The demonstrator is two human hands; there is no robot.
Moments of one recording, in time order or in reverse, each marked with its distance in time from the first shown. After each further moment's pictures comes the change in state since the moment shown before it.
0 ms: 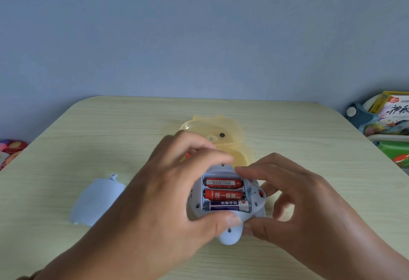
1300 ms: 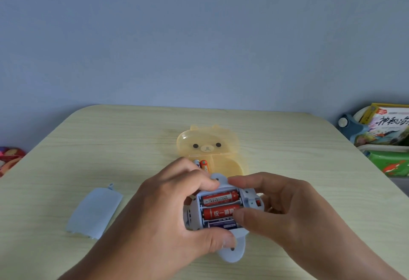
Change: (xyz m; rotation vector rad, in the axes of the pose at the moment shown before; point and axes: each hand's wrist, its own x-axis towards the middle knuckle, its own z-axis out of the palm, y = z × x) left_hand -0.003 -0.007 0.007 -0.134 -0.002 -0.079; right_hand 0.004 -0.002 0.003 0.492 -0.055 0.364
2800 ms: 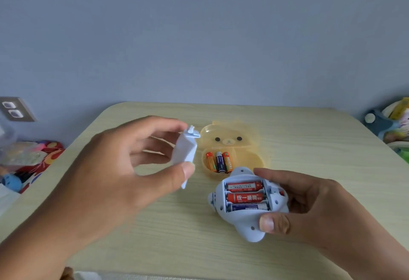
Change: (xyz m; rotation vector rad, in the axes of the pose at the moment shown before) left_hand -0.021 -0.004 -0.068 -0.236 0.174 -0.134; right_hand -0.009 0.002 0.002 0.106 -0.068 -0.069
